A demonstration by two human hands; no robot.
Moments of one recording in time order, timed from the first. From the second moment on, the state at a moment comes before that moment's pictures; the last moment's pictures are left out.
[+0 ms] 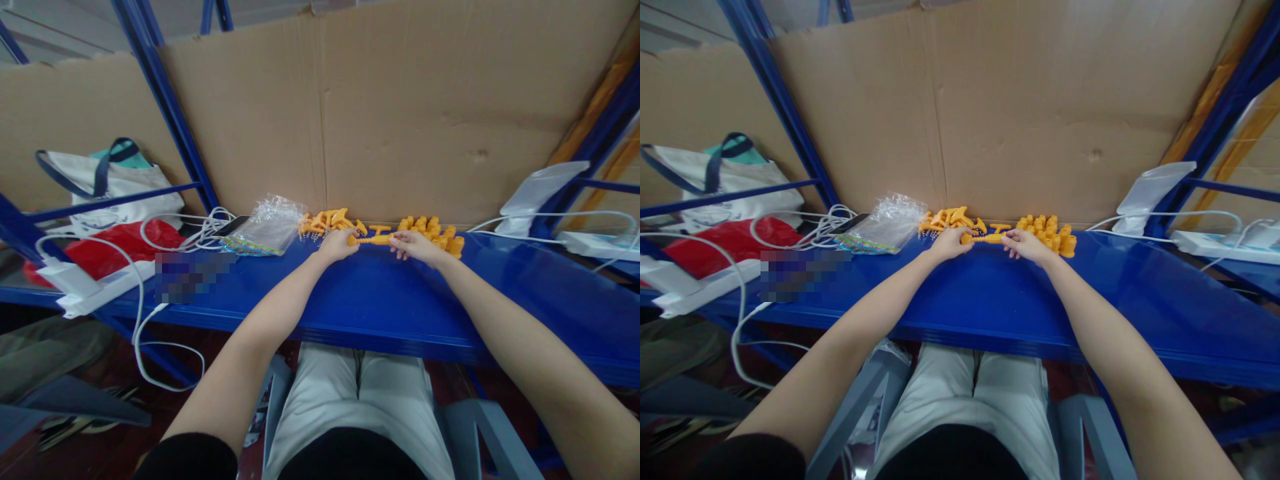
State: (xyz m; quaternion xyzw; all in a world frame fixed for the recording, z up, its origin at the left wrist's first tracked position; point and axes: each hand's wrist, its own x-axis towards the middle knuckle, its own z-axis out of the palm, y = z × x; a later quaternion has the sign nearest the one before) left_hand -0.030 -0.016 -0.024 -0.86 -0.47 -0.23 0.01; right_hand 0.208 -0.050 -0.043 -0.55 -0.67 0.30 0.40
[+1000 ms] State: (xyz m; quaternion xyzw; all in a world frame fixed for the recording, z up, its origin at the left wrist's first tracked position) left_hand -0.029 -0.018 -0.021 -0.85 -0.47 -0.23 0.00; right_hand 0.203 -0.060 -0.033 -0.56 -0.67 0.30 0.38
